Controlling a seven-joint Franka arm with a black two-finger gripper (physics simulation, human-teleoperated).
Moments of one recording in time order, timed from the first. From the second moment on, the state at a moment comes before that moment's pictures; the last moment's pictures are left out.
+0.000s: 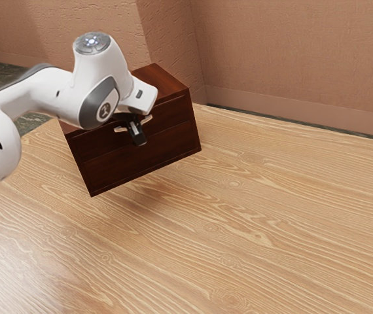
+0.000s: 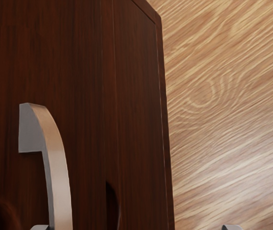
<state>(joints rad) 0.19 0.34 0.08 -1.43 0.25 2.21 0.69</state>
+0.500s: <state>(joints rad) 0.16 0.27 0.07 -1.54 0.25 2.21 0.66</state>
